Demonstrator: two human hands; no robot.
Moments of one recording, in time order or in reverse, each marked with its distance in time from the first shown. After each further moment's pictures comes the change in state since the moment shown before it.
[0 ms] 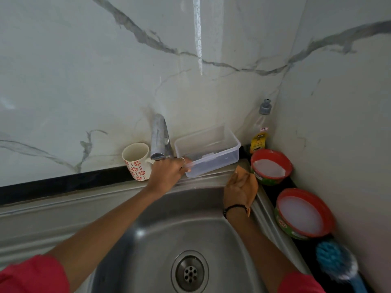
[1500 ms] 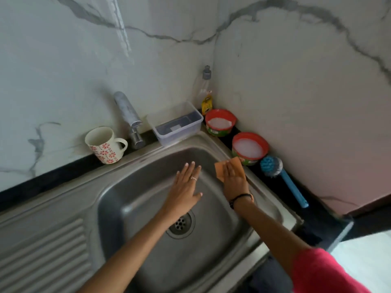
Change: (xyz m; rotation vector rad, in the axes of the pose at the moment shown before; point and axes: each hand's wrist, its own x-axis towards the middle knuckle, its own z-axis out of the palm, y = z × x) left_hand -0.119 0.091 0.007 -0.231 -0.605 0.233; right_hand -0.151 0.060 -0.034 -0.007 -0.406 0.099
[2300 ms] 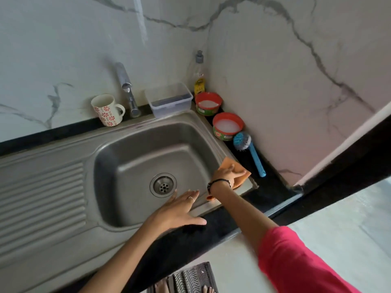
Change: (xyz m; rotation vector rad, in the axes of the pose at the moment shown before) left_hand -0.131 0.135 0.028 -0.164 -0.448 -0.118; right_hand -0.121 0.024 -0.025 -0.327 -0.360 0.118
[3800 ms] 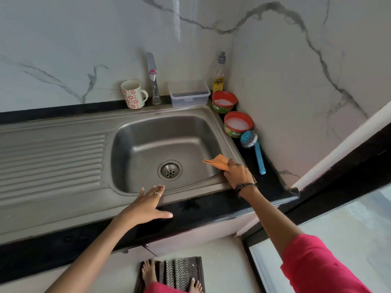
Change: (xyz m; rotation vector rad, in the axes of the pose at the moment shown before) left_hand -0.070 -0.029 0.052 -0.117 0.166 -0.299; right_hand -0.020 0.067 0.040 0.556 0.444 -0.335
